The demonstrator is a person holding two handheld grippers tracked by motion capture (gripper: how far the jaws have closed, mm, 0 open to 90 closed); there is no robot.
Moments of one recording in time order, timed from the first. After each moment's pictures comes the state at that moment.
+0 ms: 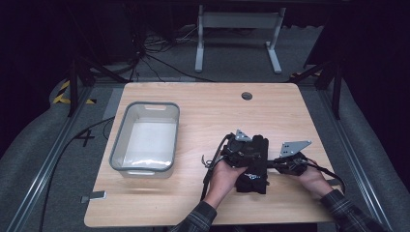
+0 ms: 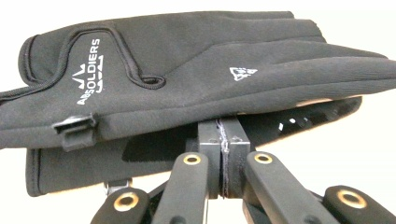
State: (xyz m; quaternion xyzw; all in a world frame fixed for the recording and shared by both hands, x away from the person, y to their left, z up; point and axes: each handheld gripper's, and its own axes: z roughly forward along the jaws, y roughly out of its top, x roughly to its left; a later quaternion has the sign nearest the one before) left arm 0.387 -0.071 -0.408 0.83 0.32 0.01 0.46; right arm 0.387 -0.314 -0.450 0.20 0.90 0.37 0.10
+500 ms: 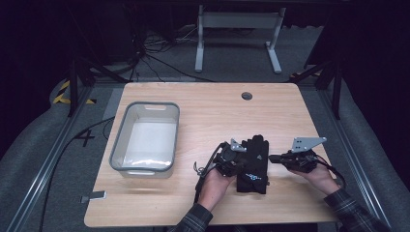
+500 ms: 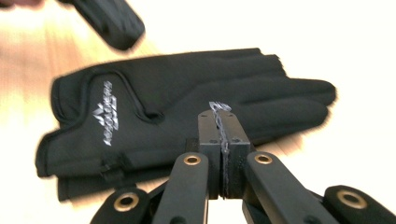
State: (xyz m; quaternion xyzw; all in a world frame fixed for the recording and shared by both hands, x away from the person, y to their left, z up) left arm 0.367 -0.056 -0.426 0.86 0.32 0.02 0.40; right arm 0.383 -0.329 -0.427 0.21 0.87 0.42 0.10
